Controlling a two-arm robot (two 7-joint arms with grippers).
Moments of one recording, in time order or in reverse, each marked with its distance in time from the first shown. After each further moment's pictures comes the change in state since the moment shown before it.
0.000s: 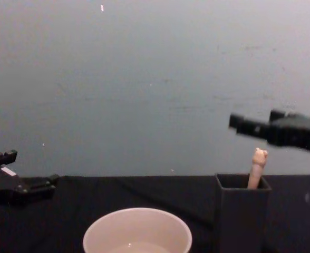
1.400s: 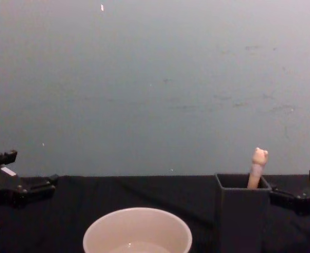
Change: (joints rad) left arm 0.000 0.000 0.000 0.000 0.000 0.000 0.000; right arm 0.020 -0.076 0.041 0.253 -0.296 -0.085 -0.184
